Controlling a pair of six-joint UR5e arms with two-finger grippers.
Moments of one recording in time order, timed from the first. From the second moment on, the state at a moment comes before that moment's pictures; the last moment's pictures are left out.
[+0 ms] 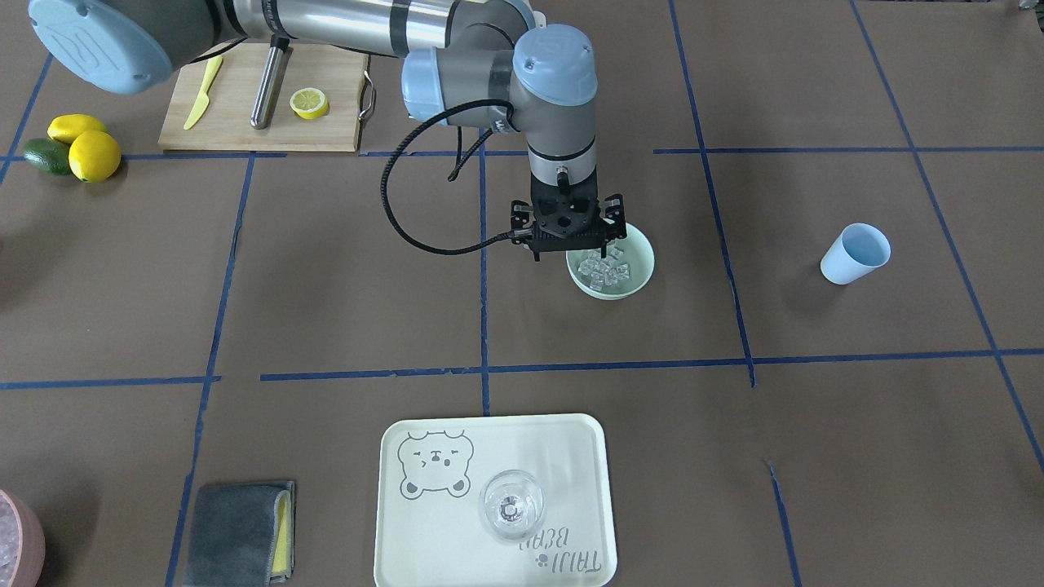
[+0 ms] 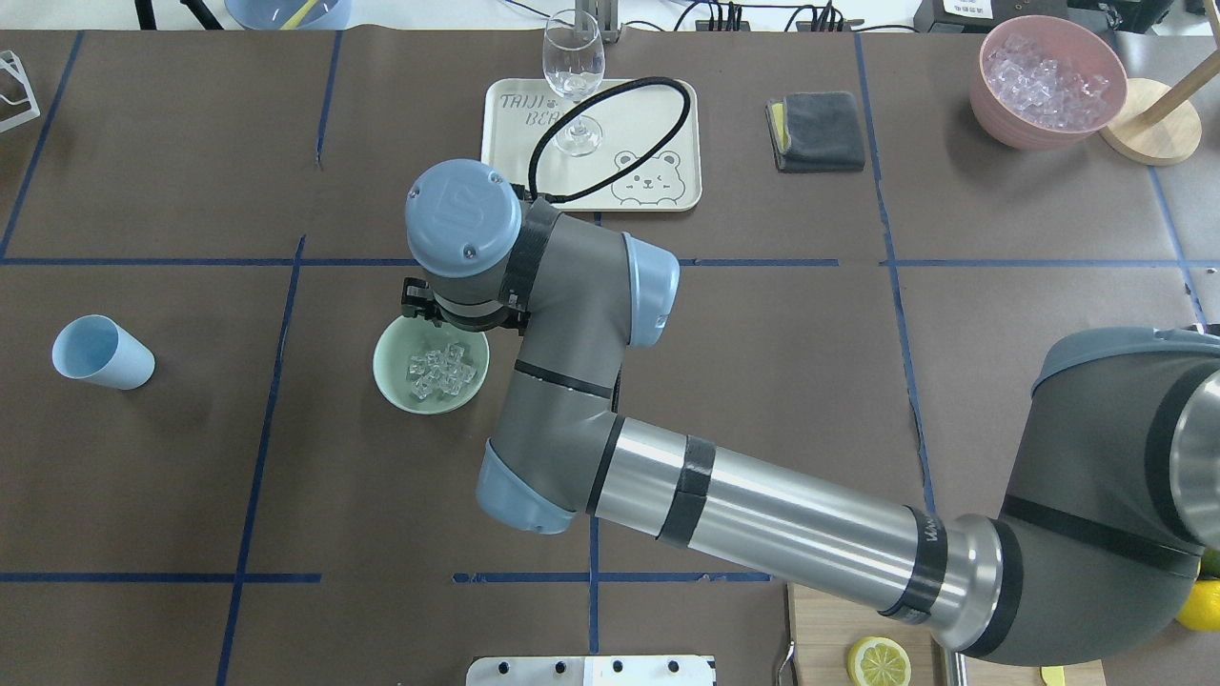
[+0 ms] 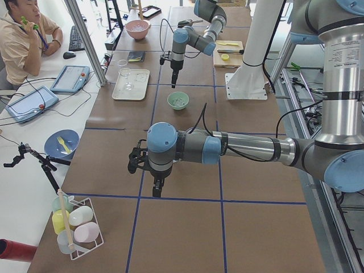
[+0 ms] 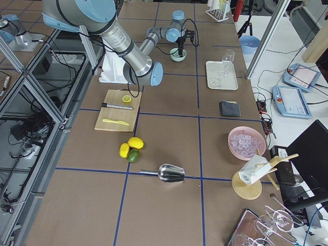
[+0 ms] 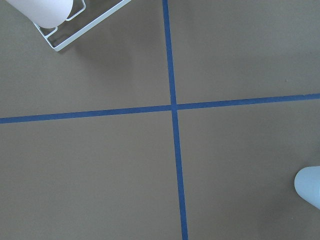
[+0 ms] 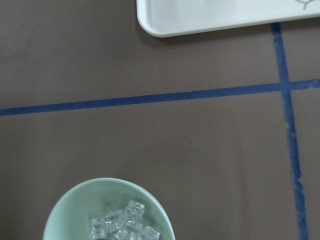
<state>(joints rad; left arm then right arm) -1.64 -1.49 -1.76 -1.58 -2.38 0.05 0.45 -0.48 1.20 -1.41 1.76 1.35</state>
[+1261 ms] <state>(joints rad) -1.63 -1.49 -1.75 -1.60 -2.38 0.05 0.40 -0.47 1.13 -1.36 1.71 1.35</state>
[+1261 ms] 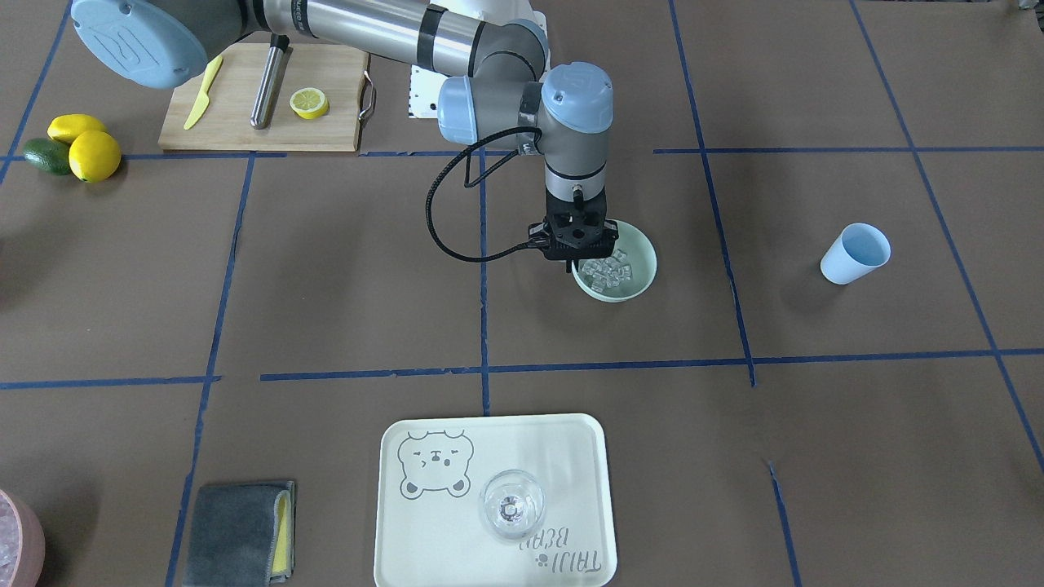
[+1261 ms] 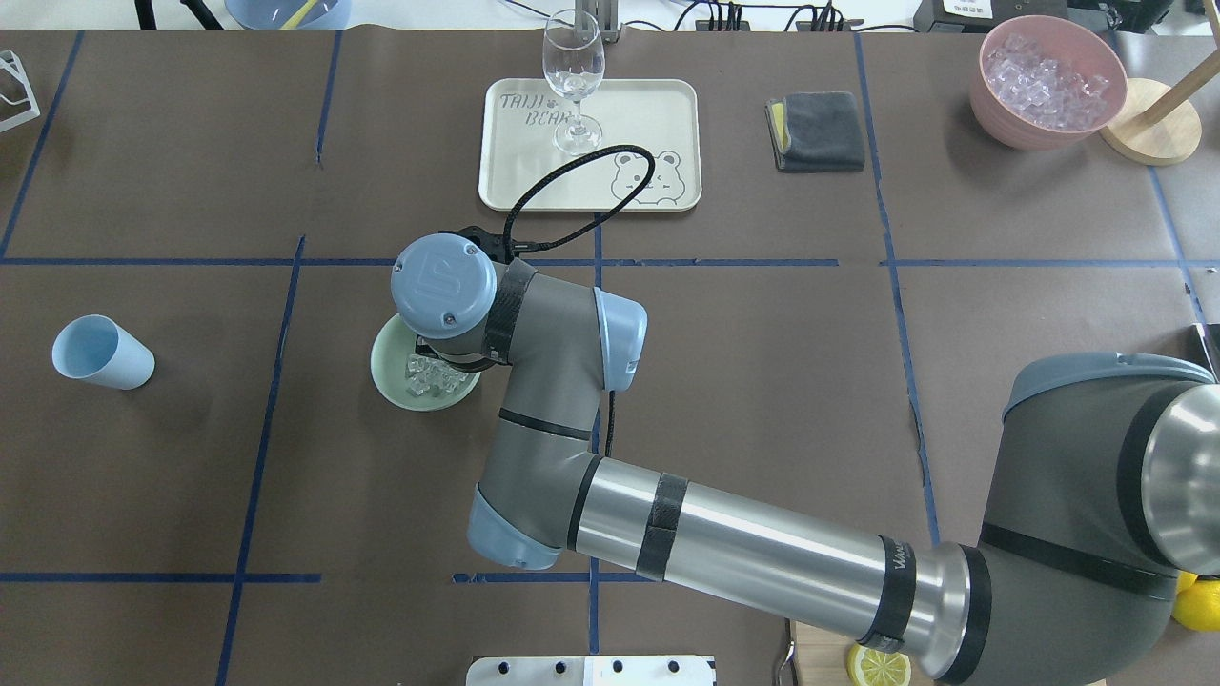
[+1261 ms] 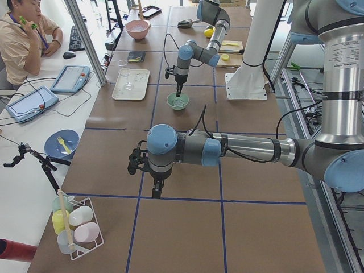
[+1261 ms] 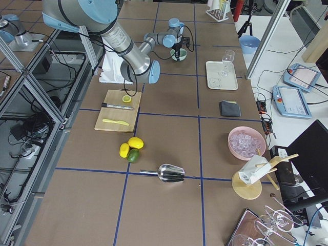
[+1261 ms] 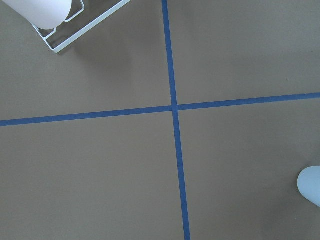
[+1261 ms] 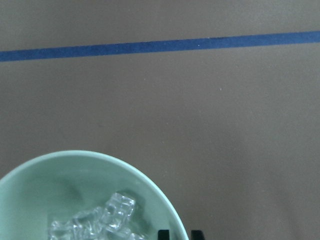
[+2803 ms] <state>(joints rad) -1.63 -1.48 -1.74 -1.62 -2.38 0.05 1.08 -1.51 1.80 -1.34 2.31 0.46</state>
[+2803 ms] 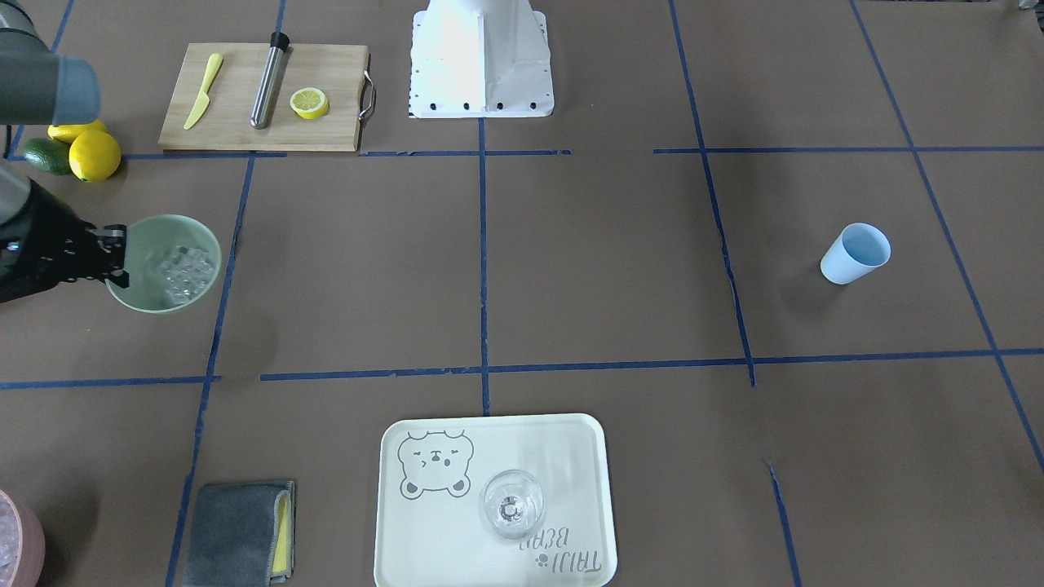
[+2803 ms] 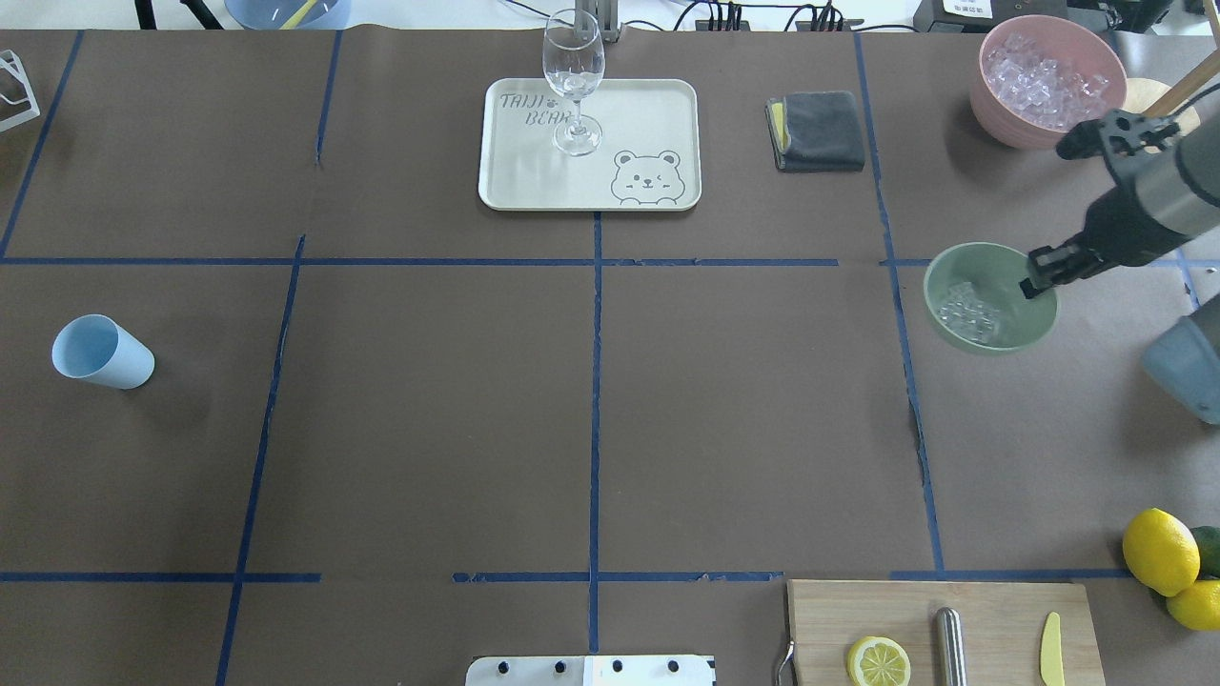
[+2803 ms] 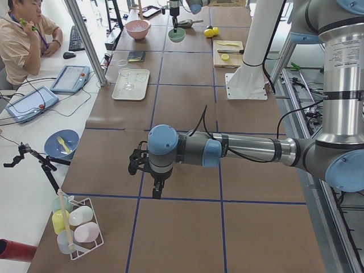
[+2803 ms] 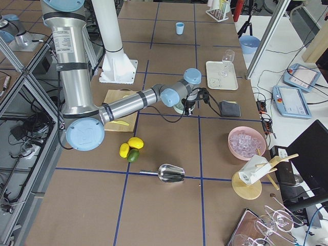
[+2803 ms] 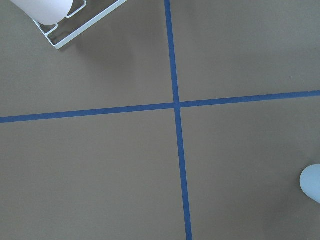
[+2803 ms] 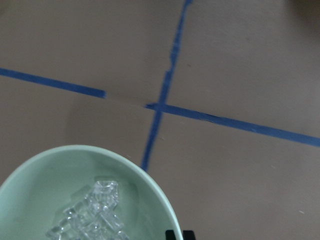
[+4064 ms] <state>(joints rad) -1.63 -1.48 -1.74 -1.62 -2.38 0.05 1.13 -1.65 1.51 -0.83 2.36 0.42</state>
